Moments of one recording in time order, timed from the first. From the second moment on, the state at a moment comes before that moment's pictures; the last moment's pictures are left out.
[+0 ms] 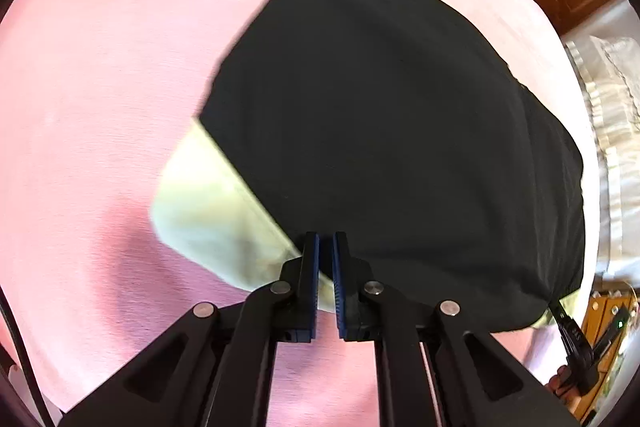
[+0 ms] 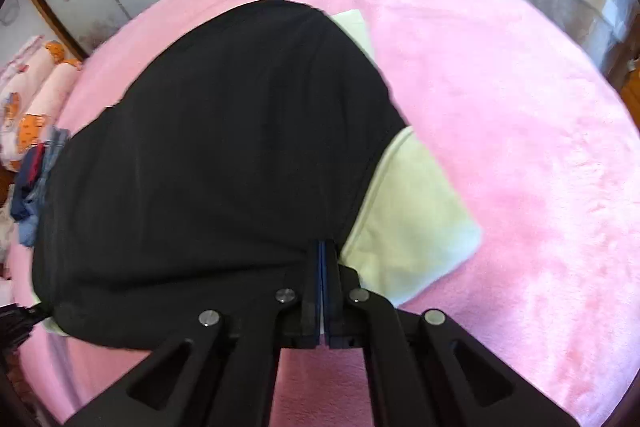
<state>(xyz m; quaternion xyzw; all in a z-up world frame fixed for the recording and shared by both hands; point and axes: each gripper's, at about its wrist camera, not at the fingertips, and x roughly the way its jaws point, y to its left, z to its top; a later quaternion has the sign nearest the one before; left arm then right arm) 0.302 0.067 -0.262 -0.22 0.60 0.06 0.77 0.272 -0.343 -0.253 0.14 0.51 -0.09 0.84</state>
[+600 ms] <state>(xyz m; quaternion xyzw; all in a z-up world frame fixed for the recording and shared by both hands) 0.305 0.123 -0.283 -0.20 0.59 0.15 0.77 0.256 -0.358 -0.254 0.12 0.53 -0.16 0.82</state>
